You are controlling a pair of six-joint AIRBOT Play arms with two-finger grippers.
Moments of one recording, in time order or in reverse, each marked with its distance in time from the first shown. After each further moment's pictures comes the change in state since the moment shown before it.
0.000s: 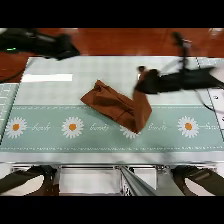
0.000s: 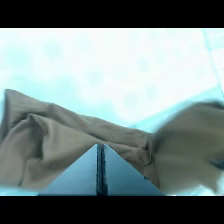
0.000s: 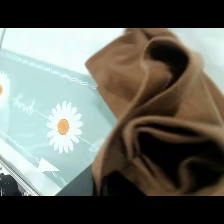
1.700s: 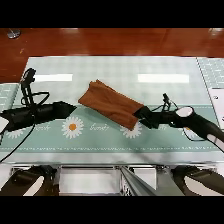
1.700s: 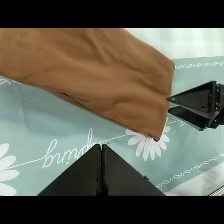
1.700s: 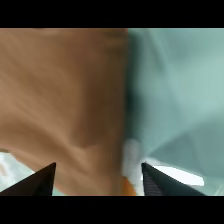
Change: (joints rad) left arm -0.094 0.571 -0.860 0.034 0.277 -0.087; right arm -0.133 -0.065 -0.714 0.355 -0.398 -0.017
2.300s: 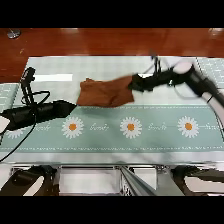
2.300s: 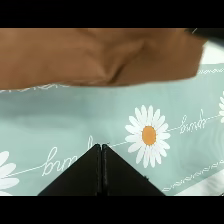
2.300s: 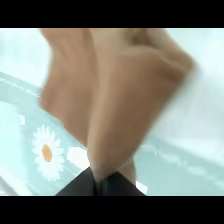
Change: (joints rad) left arm -0.005 -0.005 -0.002 0.000 0.035 0.000; right arm 0.005 -0.256 0.850 -0.256 0.415 -0.042
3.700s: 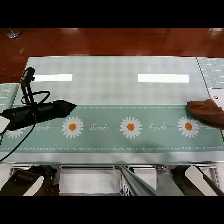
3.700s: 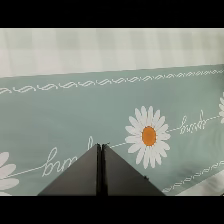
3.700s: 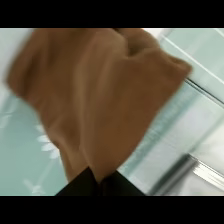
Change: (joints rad) left arm 0.000 0.000 0.000 0.000 0.003 0.000; right arm -1.051 0.534 -0.162 -0.753 0.493 0.393
